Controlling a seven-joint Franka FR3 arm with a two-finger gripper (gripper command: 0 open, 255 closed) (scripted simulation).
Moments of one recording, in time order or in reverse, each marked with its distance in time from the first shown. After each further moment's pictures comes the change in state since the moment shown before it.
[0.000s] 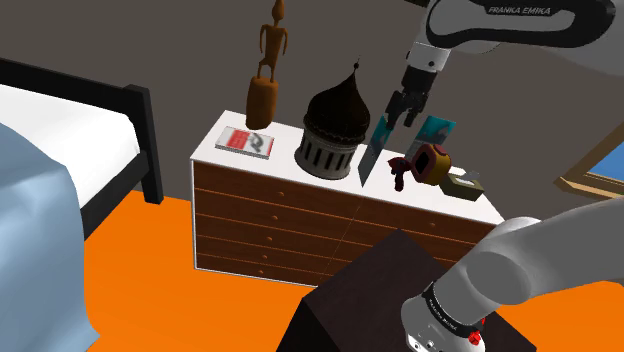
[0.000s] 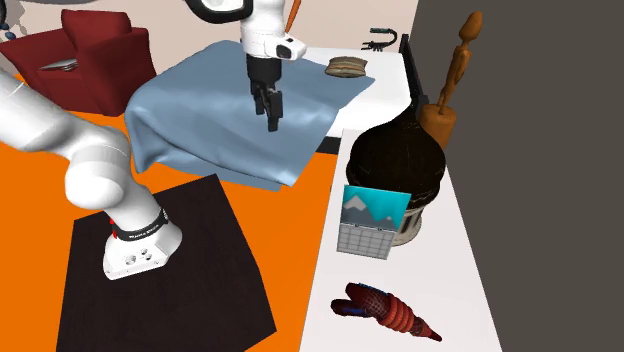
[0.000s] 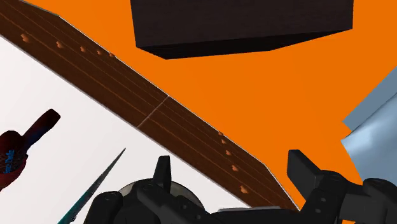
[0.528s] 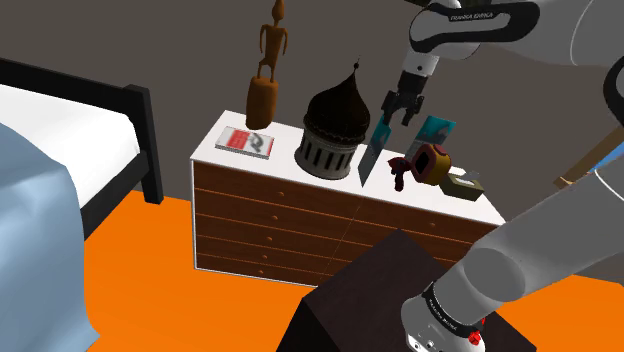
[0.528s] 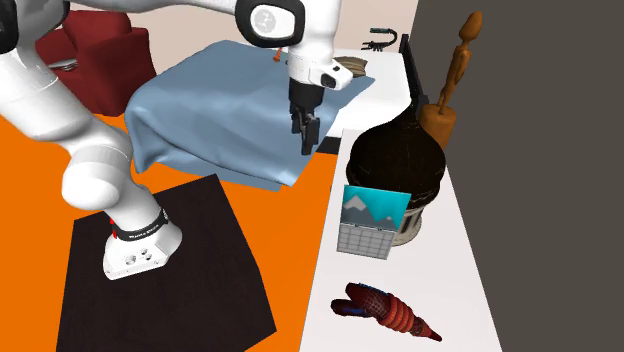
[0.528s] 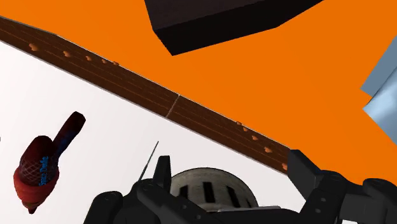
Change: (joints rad) arm -0.067 0.267 -0.103 0.185 0.031 0.053 -0.002
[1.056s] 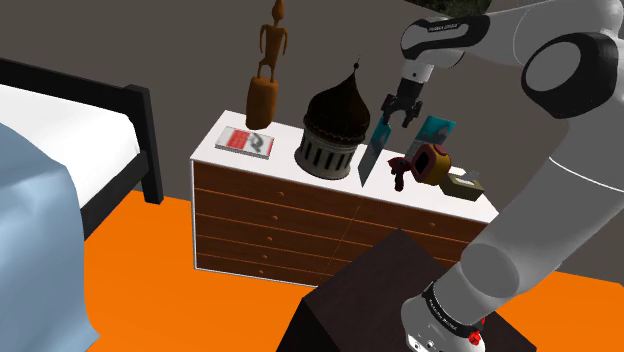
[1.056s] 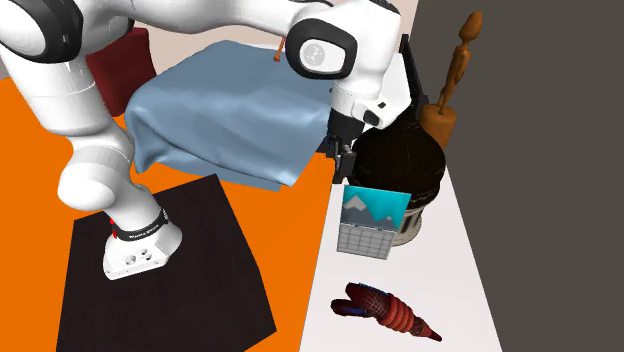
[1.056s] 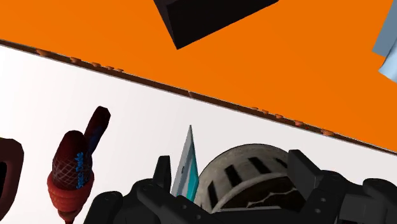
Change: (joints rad) arm -0.077 0.282 -0.084 0.235 0.086 0.004 -0.009
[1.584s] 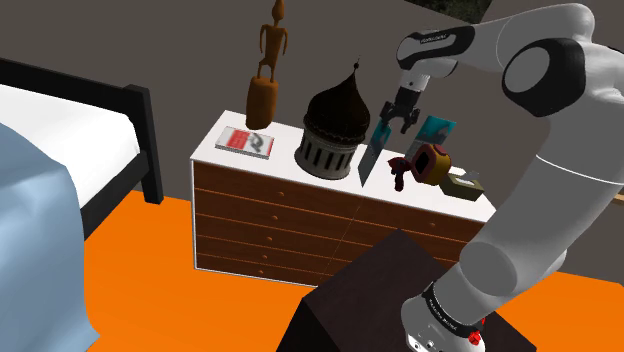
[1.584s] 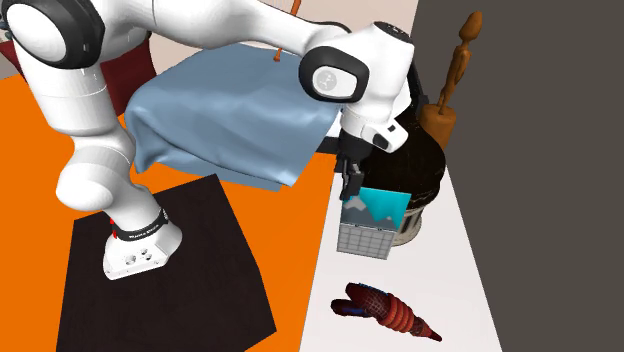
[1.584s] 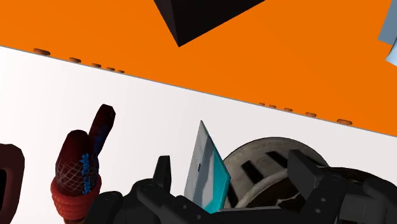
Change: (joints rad) arm -0.029 0.090 -0.018 0.028 0.034 0.045 -0.009
